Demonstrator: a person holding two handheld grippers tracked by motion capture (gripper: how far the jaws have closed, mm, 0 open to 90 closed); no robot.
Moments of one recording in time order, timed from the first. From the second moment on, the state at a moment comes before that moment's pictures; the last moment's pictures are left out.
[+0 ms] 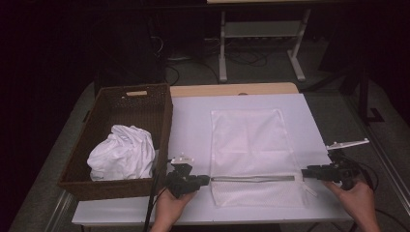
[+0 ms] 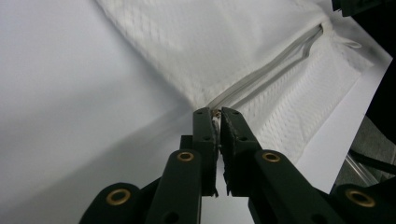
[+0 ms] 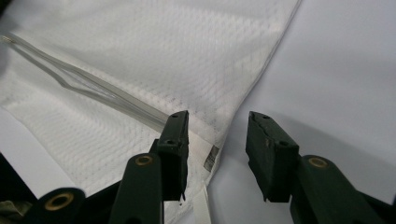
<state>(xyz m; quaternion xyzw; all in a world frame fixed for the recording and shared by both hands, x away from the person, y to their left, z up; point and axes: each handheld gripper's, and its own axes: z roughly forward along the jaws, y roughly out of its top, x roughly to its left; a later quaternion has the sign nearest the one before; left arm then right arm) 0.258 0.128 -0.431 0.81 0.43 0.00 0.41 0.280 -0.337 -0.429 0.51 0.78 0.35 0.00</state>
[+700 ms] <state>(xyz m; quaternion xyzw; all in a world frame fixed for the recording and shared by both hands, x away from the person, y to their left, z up) 0.266 0.127 -0.414 0.80 0.41 0.01 0.43 0.271 -0.305 -0.401 0.43 0.82 0.37 0.06</state>
